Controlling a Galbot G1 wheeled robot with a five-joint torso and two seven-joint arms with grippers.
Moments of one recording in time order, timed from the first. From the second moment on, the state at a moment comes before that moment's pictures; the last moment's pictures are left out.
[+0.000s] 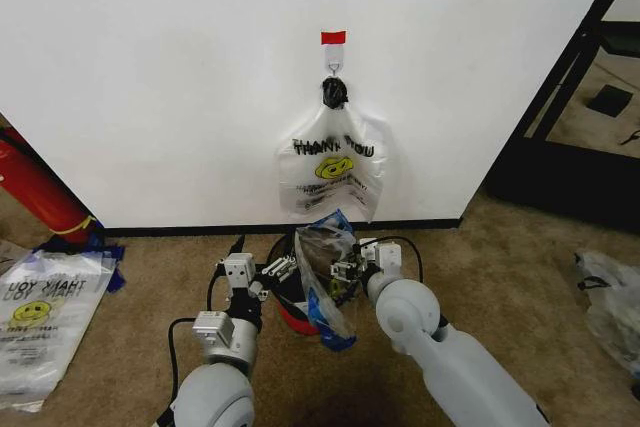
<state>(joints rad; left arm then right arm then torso) 1.36 -1.05 -0.05 -2.22 -0.44 0.01 -0.57 -0.94 1.22 -0.06 1.91 0.90 -0.74 0.75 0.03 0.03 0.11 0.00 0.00</state>
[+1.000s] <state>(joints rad) 1.39 -1.07 -0.02 -2.23 -0.45 0.01 -0.60 -1.02 1.28 -0.01 1.93 0.88 -0.73 0.79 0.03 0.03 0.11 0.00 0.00</state>
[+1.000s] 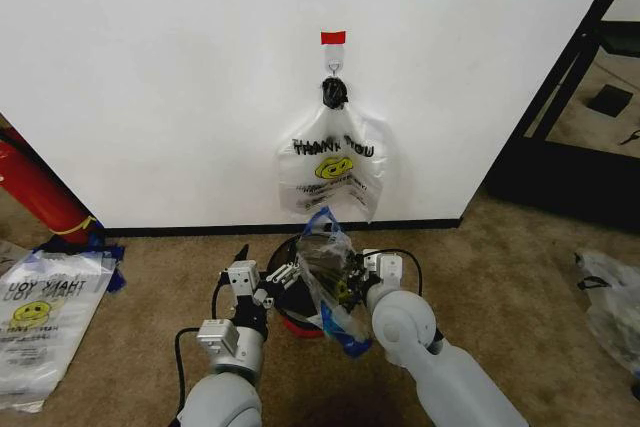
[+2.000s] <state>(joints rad) 0.98 -0.81 0.06 -2.42 -1.05 0.34 -0.68 -1.50 1.29 0.33 2.12 0.46 -0.10 0.12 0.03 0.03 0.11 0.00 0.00</state>
